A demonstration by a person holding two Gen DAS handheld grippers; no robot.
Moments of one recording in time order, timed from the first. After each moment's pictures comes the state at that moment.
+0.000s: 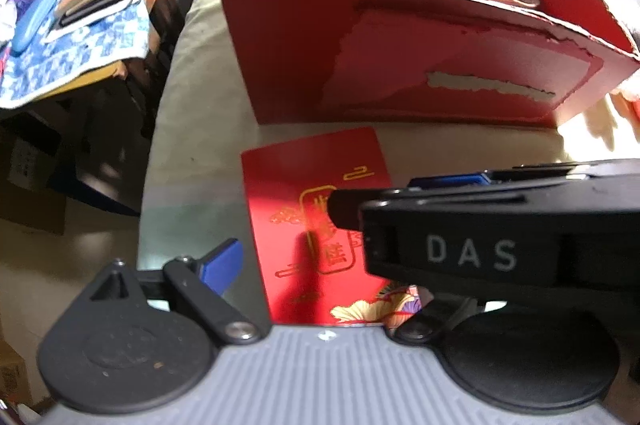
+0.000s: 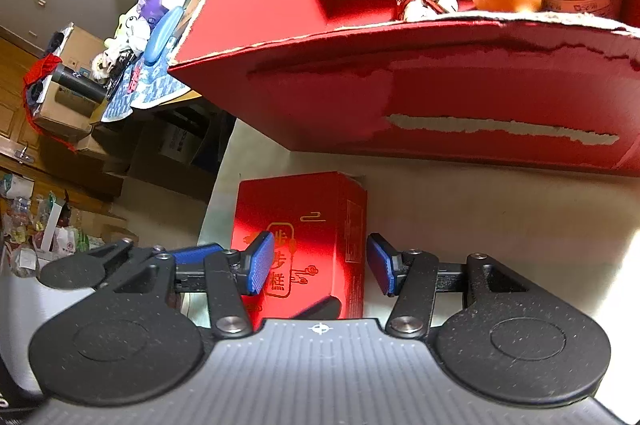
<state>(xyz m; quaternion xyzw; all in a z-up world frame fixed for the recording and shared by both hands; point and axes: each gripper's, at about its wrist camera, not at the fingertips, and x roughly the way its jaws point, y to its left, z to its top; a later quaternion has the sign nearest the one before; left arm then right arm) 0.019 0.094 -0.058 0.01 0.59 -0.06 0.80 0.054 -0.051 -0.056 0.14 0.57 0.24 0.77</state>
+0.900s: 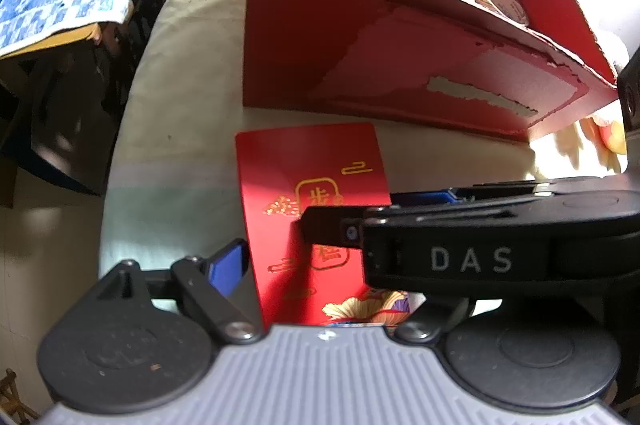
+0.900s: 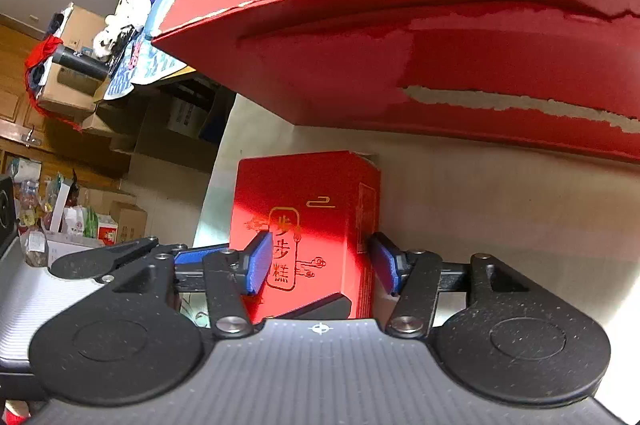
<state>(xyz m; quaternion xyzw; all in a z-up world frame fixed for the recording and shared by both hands) 0.021 0.114 -0.068 -0.08 0.60 -0.10 0.79 0.063 -0.045 -0.068 0.13 0.61 0.27 0.73</state>
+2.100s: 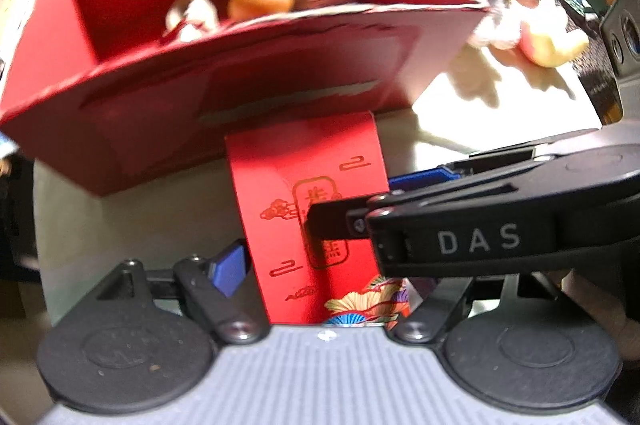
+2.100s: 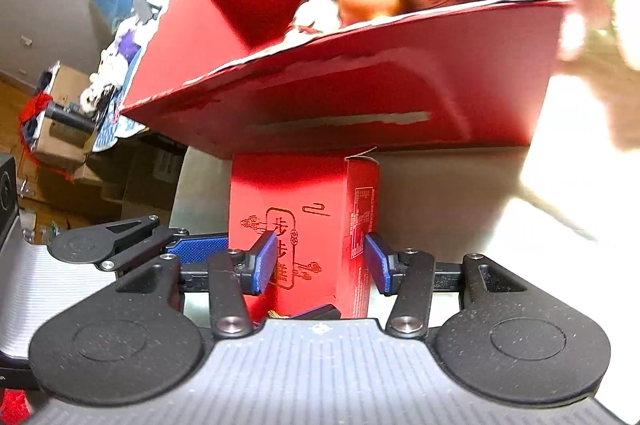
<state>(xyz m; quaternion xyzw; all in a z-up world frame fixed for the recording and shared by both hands) 0.023 -0.005 -0.039 0.06 0.58 -0.23 0.78 0.042 -0.148 -0.044 0.18 0.57 0.21 0.78</state>
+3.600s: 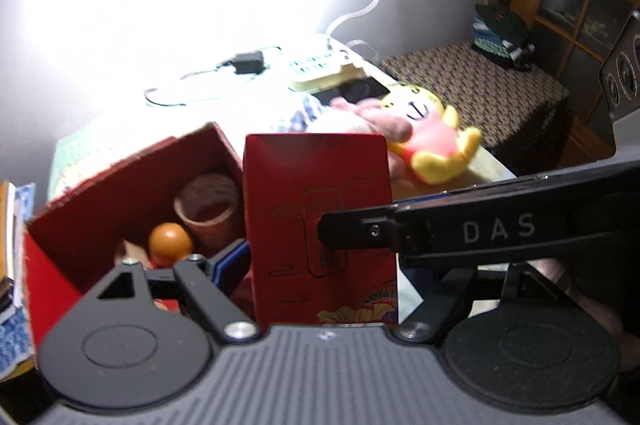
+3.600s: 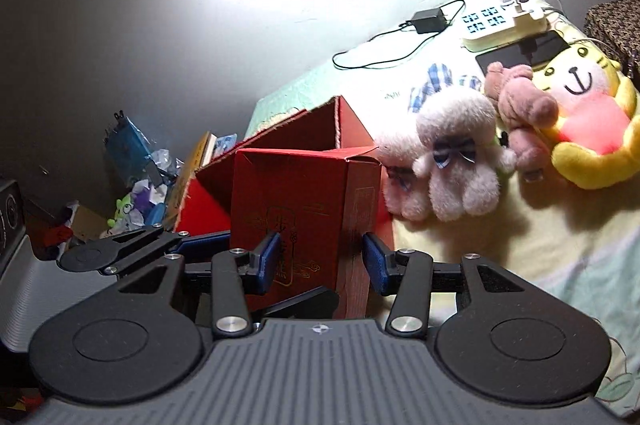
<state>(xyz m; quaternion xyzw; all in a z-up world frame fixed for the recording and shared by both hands) 0.013 -0.121 0.086 0.13 0.39 -0.30 0.86 0.018 -0.273 0.056 0.26 0.38 0.15 0.87</state>
